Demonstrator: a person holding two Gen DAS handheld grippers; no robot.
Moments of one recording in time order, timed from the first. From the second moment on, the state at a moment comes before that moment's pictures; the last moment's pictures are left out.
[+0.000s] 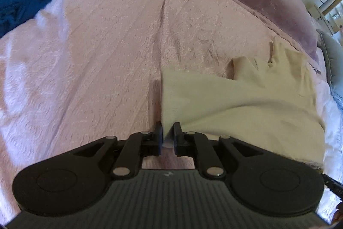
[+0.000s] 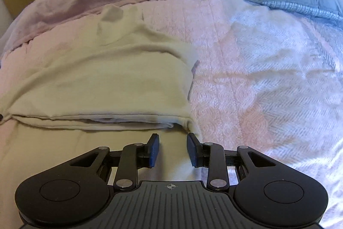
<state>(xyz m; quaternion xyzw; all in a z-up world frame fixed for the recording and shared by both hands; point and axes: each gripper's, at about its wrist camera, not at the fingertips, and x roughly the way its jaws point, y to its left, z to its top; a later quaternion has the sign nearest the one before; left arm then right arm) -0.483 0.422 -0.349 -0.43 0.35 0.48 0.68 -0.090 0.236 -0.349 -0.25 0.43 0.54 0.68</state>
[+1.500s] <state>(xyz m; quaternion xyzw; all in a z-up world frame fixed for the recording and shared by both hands) -0.154 0.327 -0.335 -0.45 0.45 0.26 0.73 0.142 0.299 -0.440 0.05 0.73 0.53 0.43</state>
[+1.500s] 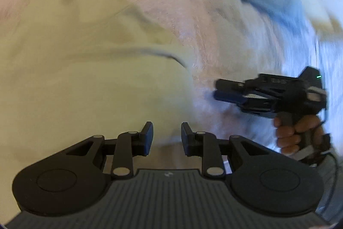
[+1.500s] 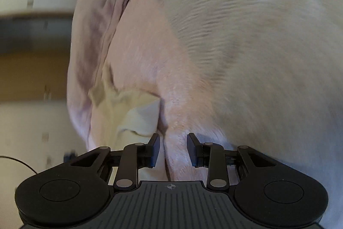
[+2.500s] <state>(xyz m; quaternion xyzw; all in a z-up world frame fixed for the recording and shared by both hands) -0.138 0.257 -0.366 -0.51 0.36 0.40 0.67 0.140 0.416 -0.462 -0.01 0.67 0.66 0.33</state>
